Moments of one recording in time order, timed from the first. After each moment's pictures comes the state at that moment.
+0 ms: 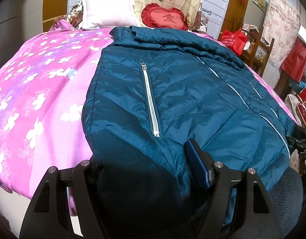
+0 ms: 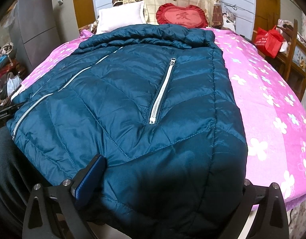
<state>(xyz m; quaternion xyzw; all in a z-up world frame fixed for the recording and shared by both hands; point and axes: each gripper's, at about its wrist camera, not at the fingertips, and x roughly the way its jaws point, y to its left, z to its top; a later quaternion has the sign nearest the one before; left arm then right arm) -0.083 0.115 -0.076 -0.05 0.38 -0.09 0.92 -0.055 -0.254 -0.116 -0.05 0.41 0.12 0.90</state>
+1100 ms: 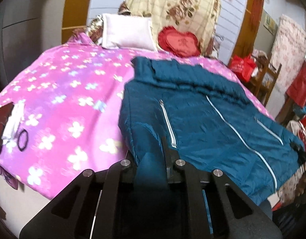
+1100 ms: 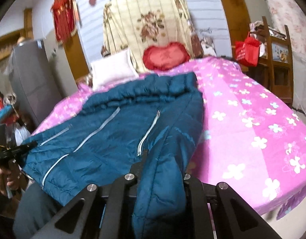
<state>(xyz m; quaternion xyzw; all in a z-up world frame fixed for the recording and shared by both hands) -0.101 0.158 -0.001 -0.10 0.33 -0.04 0.94 -0.097 -0.273 -0.040 0.08 0.26 0.11 0.96</state>
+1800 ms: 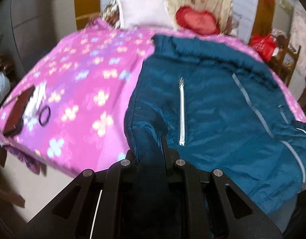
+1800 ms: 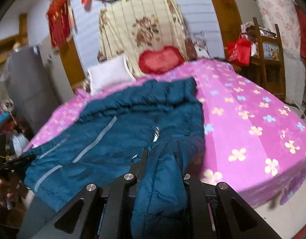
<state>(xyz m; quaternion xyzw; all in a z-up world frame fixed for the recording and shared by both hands) -0.113 0.158 -0.046 -0.04 0.42 0.04 0.91 -0.112 -0.251 -0.044 0.08 0.28 0.07 0.95</state>
